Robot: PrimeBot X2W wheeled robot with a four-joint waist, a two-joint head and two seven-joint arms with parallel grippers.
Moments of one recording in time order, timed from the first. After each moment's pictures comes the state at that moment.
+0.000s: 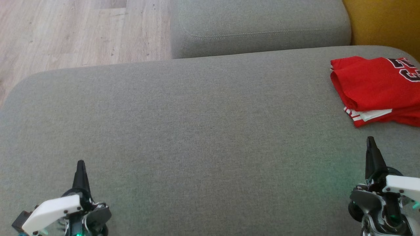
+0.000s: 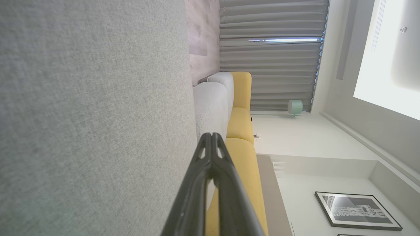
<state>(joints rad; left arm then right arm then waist) -0.06 0.07 0.04 0.27 -1.64 -0.12 0.08 -0.06 -0.06 -0.11 0.28 1.62 0.12 0.09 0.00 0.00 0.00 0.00</state>
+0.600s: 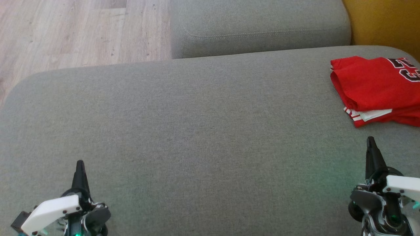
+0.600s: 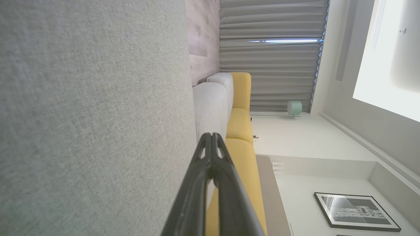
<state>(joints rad) -0.06 0.06 0.05 0.27 -1.64 -0.12 0.09 -0.06 -0.06 -0.12 0.28 1.62 0.12 0.10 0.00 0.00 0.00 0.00</state>
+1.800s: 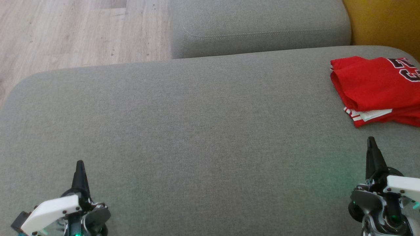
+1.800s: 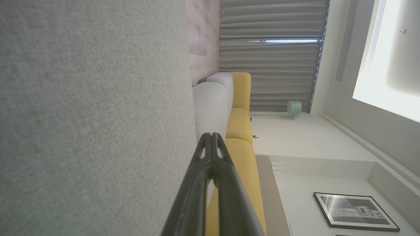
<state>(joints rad) -0.06 0.06 0.06 0.27 -1.63 -0.12 0.10 -0.06 -0.05 -0.12 0.28 1.62 0.12 0.10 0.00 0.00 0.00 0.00</state>
